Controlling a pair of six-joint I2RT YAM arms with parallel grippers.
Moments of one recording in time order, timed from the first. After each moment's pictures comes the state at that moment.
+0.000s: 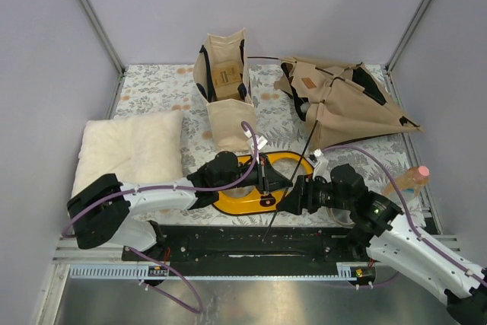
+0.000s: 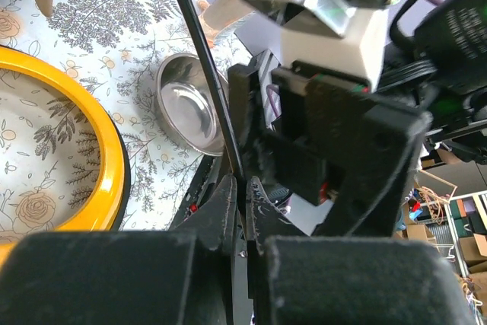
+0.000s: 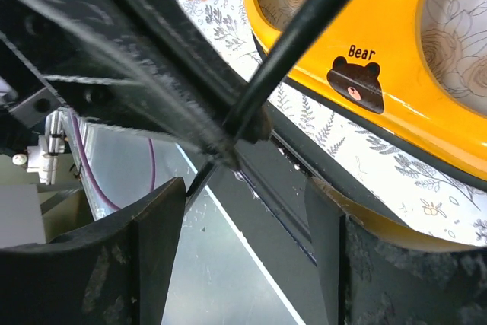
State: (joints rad) left arm -1.04 1.37 0.63 0.63 0.31 -0.80; right arm 0.77 0.54 0.47 -0.41 -0.38 0.77
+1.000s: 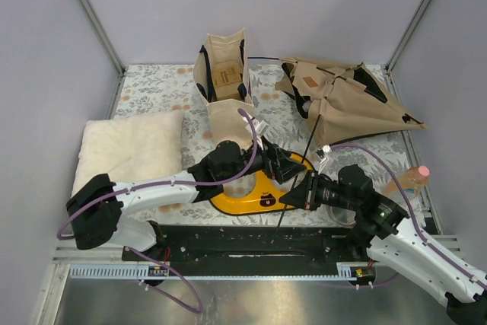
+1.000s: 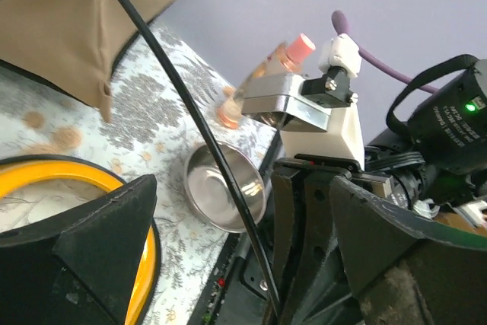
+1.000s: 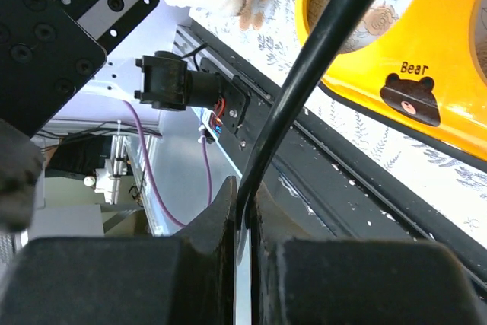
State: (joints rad) left arm -1.04 1.38 0.77 0.60 0.17 -0.68; right arm 0.78 0.49 0.44 -0.30 -0.39 0.95
